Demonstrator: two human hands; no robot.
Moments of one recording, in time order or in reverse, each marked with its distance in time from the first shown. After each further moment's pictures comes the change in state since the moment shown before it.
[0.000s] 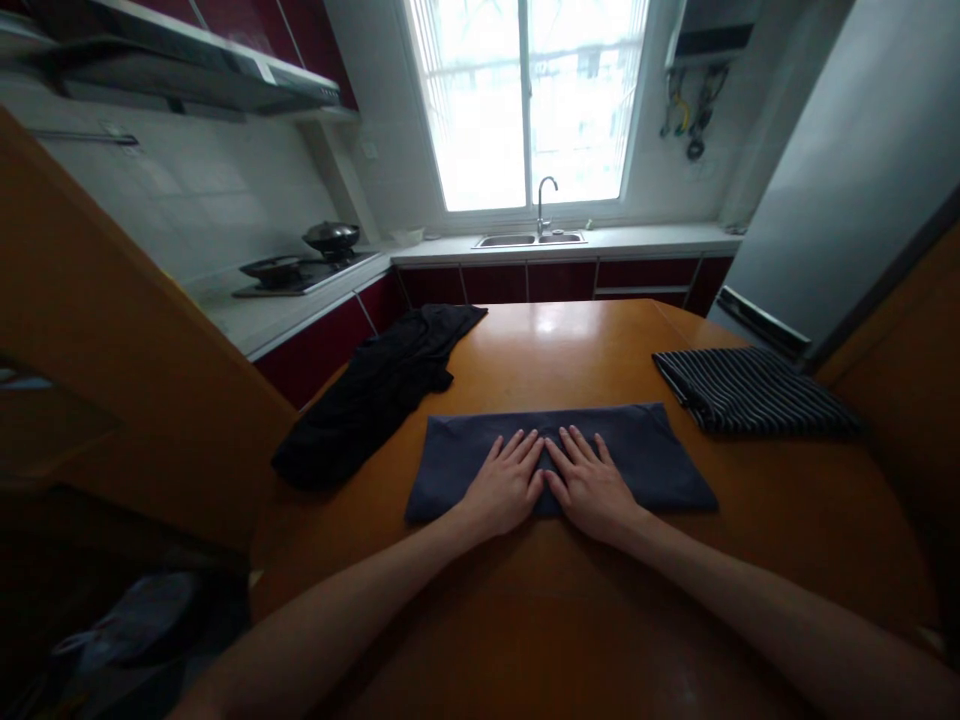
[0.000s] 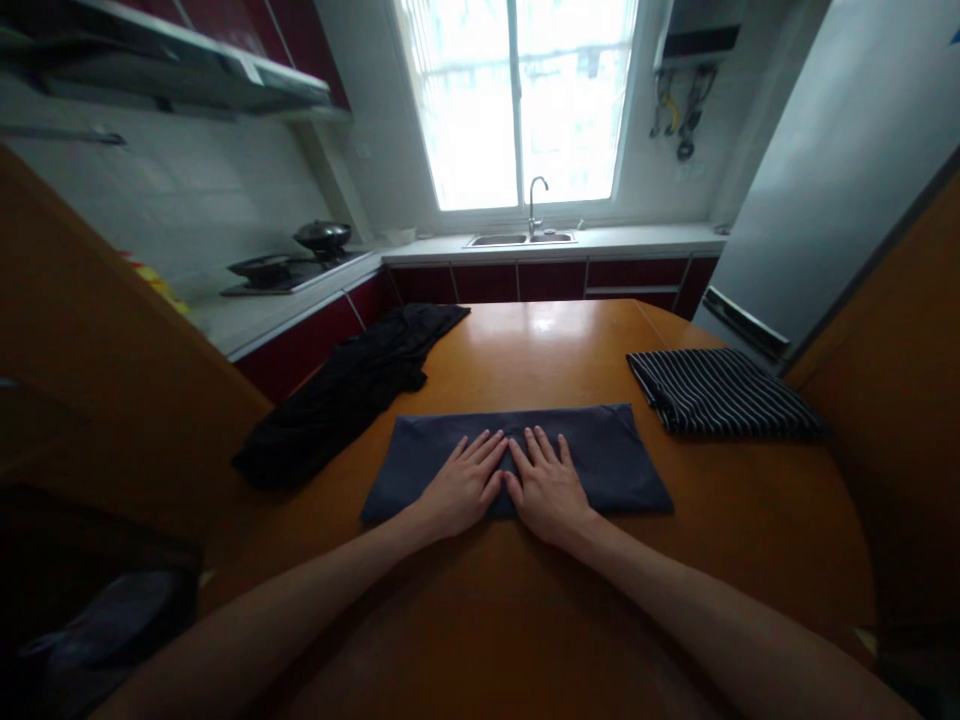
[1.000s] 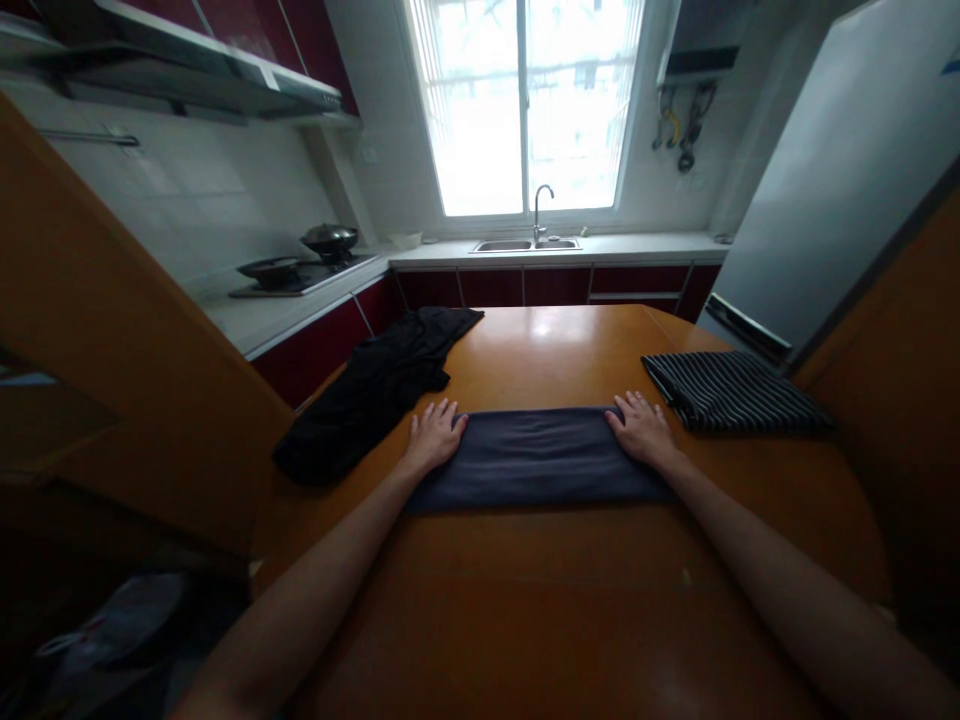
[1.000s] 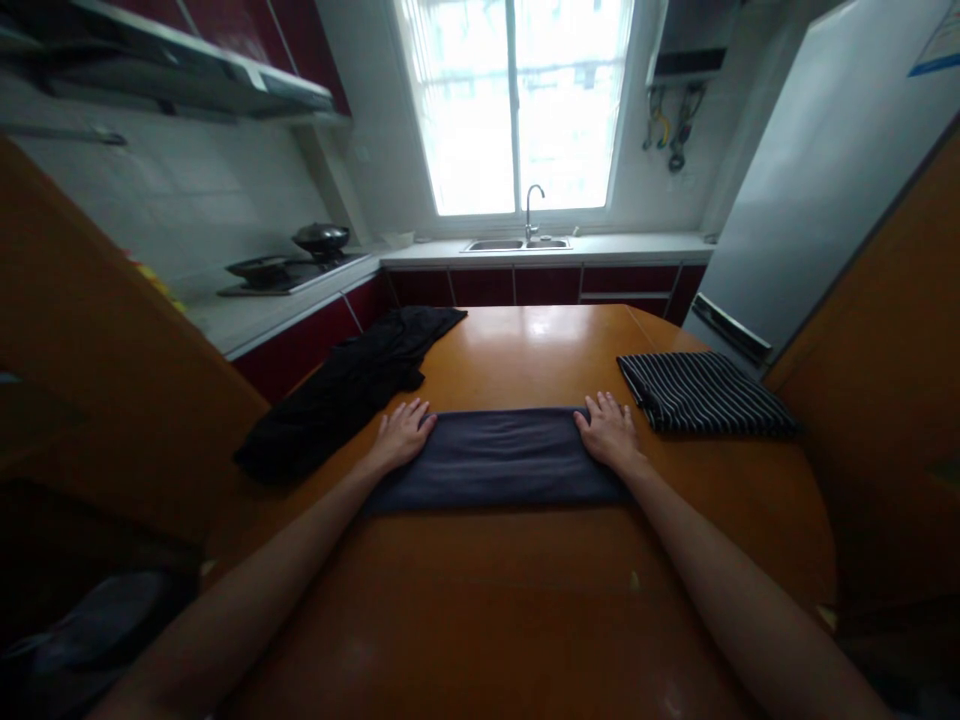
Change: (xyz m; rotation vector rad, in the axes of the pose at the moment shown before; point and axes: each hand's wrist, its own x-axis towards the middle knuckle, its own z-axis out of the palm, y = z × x) left_hand 0.016 -0.131 -0.011 0.041 0.023 -0.597; right_hand 0.034 0.142 -0.006 -0.100 0.030 0.452
